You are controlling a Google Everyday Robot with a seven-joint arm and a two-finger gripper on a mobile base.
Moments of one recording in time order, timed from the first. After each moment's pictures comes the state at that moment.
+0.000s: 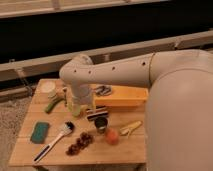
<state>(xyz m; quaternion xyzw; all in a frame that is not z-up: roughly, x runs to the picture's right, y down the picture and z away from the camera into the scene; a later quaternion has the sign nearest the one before) -0.107 0.099 0.704 -0.26 0.23 0.64 0.68</state>
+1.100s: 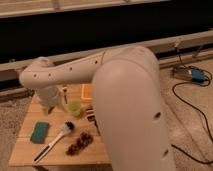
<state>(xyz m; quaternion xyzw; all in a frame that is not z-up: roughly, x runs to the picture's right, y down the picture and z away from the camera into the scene) -0.264 0.108 0.713 -0.27 0.20 0.60 0.73</state>
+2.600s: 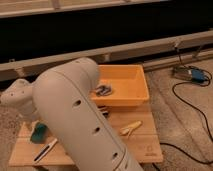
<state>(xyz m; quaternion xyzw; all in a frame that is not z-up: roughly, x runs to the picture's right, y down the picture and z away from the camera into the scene) -0.368 0.197 0.790 -0.30 0.23 0.54 0.75</state>
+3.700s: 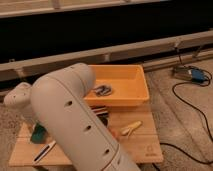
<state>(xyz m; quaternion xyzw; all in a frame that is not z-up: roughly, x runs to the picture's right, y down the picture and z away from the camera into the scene) -0.374 0.217 0.812 -0.32 0.25 0.54 0.74</state>
